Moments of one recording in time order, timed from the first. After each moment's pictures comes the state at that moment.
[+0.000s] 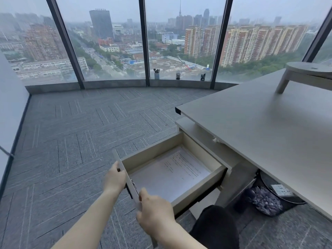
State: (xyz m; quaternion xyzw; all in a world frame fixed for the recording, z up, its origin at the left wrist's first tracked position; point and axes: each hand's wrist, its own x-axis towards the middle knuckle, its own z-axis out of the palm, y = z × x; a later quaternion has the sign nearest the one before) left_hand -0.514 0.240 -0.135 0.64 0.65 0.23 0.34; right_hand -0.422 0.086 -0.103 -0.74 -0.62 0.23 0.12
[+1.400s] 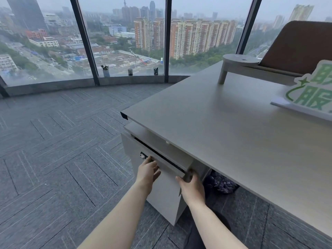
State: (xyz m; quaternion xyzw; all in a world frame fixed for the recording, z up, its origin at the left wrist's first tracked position) left_hand -0.263 0.197 -0.150 0.37 0.44 0.23 0.78; right_hand -0.199 0.050 -0.149 -0.85 -0.10 0.24 0.45
